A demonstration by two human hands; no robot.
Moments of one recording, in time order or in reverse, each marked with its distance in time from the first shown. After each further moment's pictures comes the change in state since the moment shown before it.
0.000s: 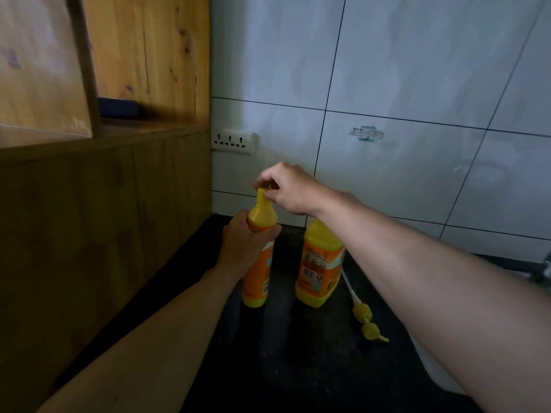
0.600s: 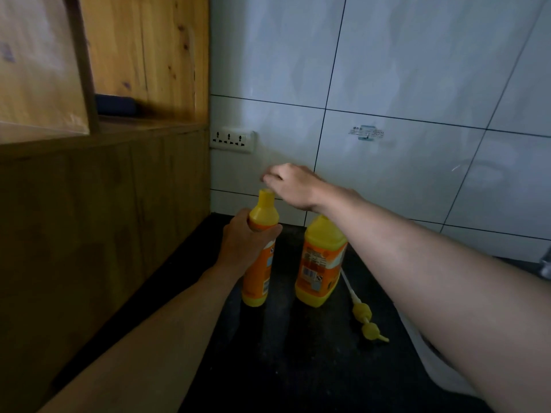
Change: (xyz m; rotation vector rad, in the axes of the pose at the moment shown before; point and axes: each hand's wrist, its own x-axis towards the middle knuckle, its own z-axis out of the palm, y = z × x) left_hand 0.004 -0.006 0.002 -0.020 -0.028 0.025; right_hand 0.004 0.009 -0.003 -0.070 0.004 0.091
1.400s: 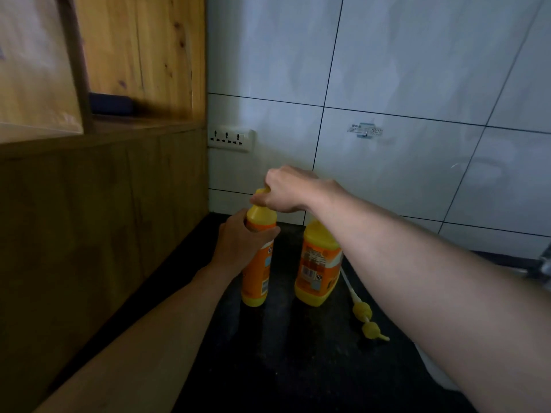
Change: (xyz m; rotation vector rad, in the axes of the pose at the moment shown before) left_hand 0.003 -0.004 -0.006 0.024 -0.052 0.025; right_hand 0.014 -0.006 0.008 -0.387 -0.075 0.004
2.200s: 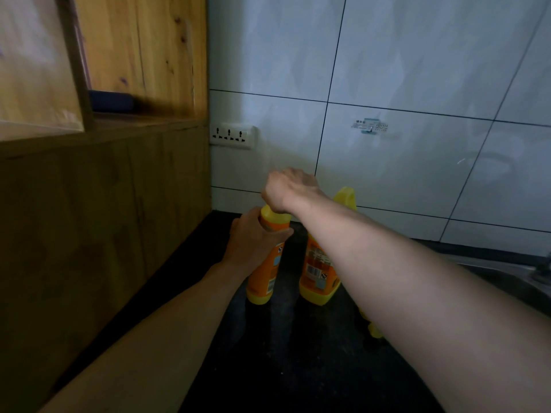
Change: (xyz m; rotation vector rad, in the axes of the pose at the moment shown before) left_hand -0.004 0.011 0.008 0.052 -0.033 0.043; right_hand -0.005 -0.022 0.008 -0.016 0.043 0.246
